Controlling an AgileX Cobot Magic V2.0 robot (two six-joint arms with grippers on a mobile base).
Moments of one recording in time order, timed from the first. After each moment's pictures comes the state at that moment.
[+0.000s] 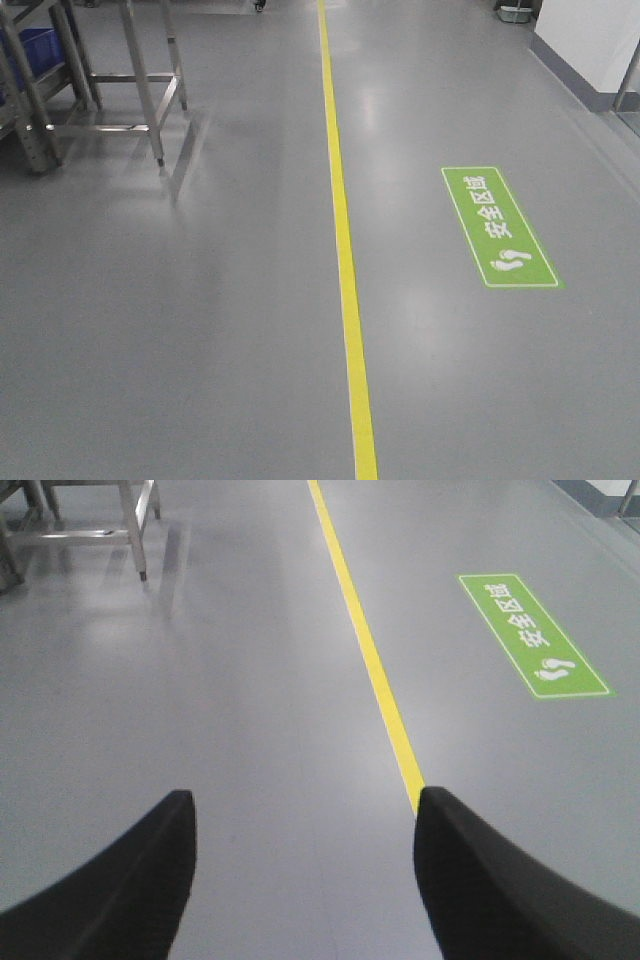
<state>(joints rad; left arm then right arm) -0.04 0.37 -0.38 -0.14 0.54 0.09 0.12 0.28 -0.42 -0.02 0.50 -0.01</state>
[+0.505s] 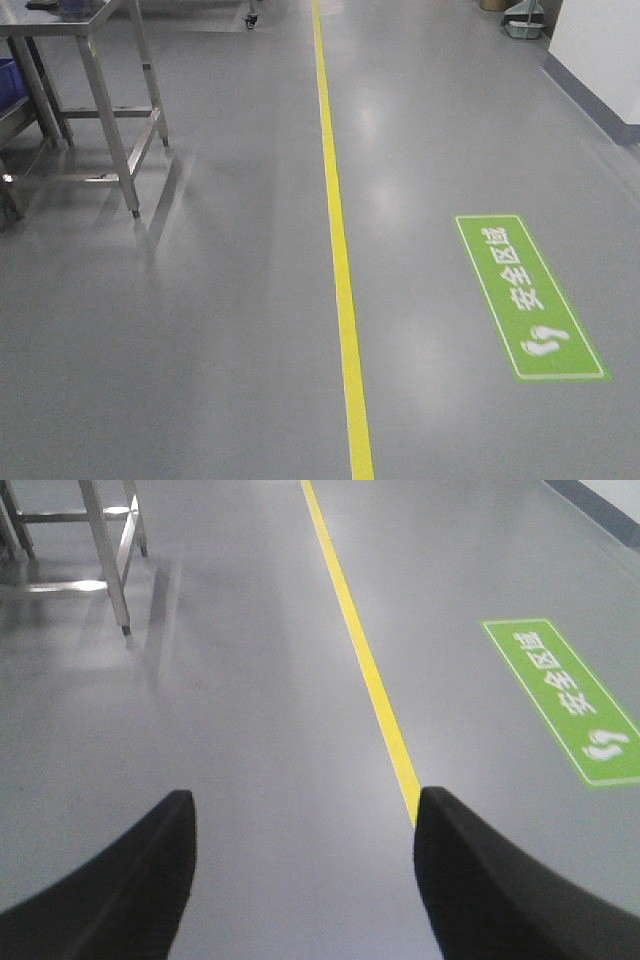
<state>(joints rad) -0.04 0.37 -0.38 -0.14 0.54 0.09 0.12 0.28 -0.42 -0.02 0.50 -0.01</state>
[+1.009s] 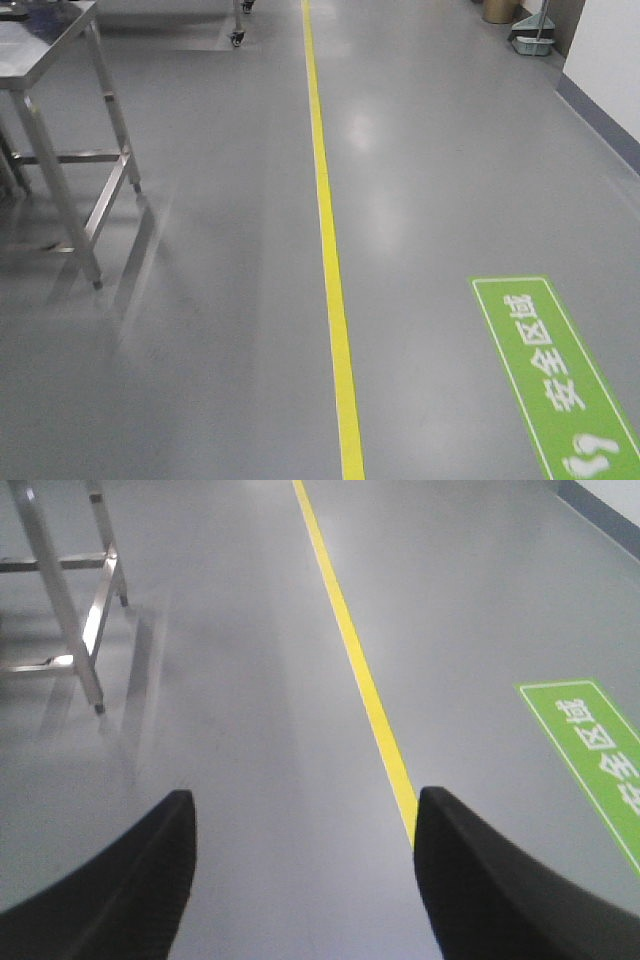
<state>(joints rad) -0.04 0.37 -0.38 -0.14 0.54 0.09 0.12 0.28 -0.42 -0.02 0.50 -0.01</state>
